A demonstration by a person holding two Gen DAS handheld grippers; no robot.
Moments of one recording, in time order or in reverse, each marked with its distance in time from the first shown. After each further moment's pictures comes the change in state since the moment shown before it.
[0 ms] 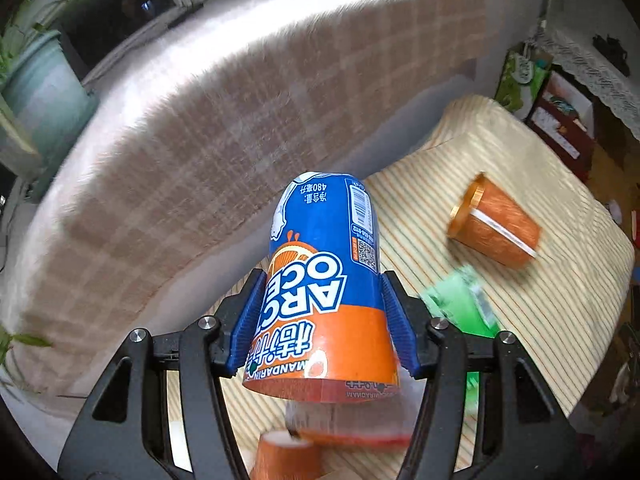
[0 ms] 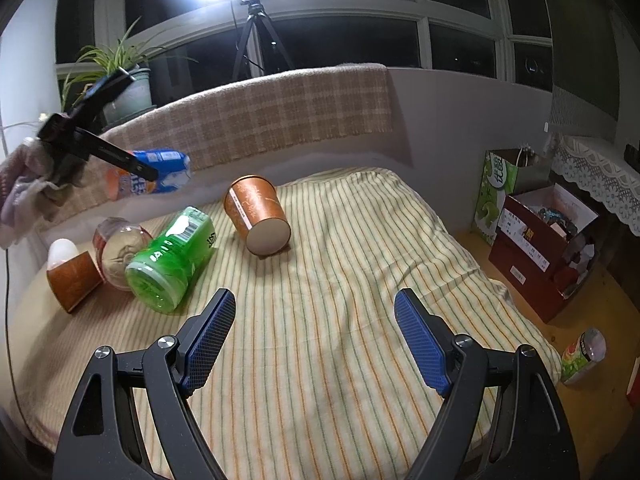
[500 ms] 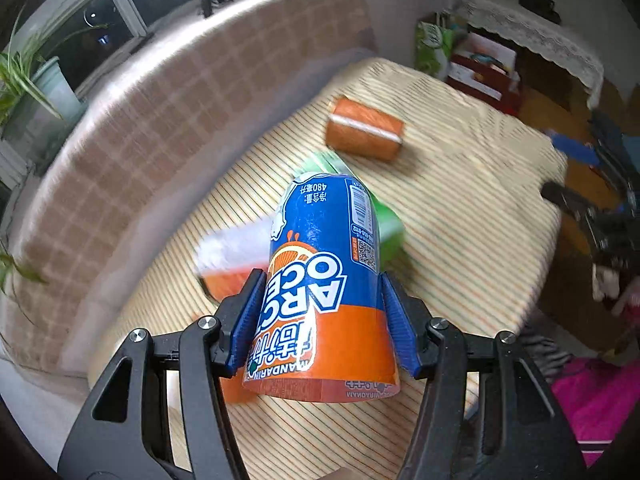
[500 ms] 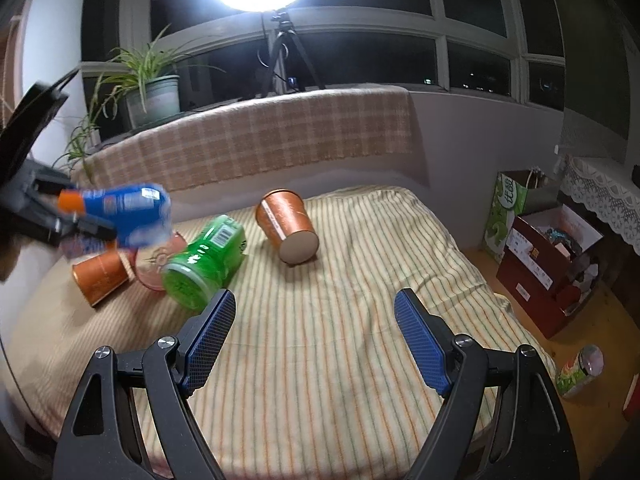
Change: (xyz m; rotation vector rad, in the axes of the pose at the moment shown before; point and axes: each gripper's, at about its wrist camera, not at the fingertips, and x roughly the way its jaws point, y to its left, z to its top) left arm -0.075 -0.082 -0.124 0.152 -0.031 -0.089; right arm -0.027 0.019 0.002 -0.053 -0.041 0.048
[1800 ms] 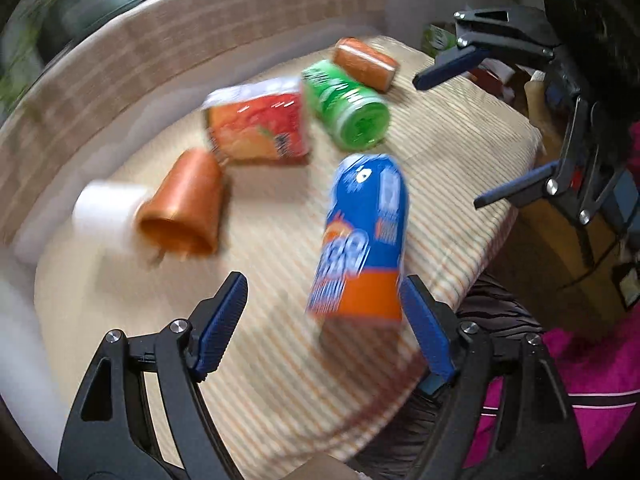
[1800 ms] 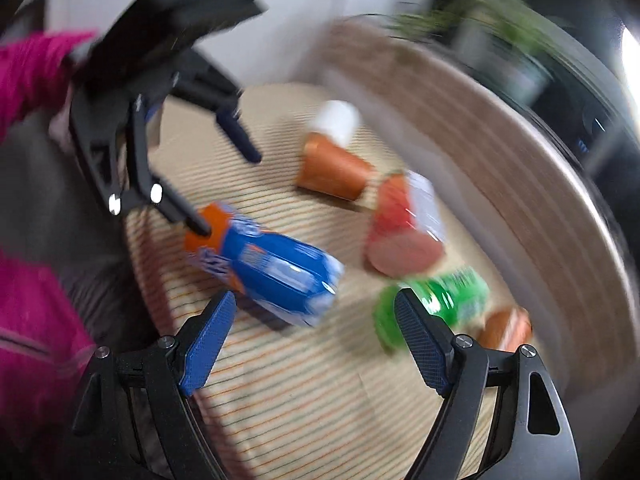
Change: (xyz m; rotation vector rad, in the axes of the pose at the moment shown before) left arm -0.029 0.006 -0.142 -0.234 -0.016 -0.074; right arm 0.021 0.165 0.015 -1.088 0.242 0.701
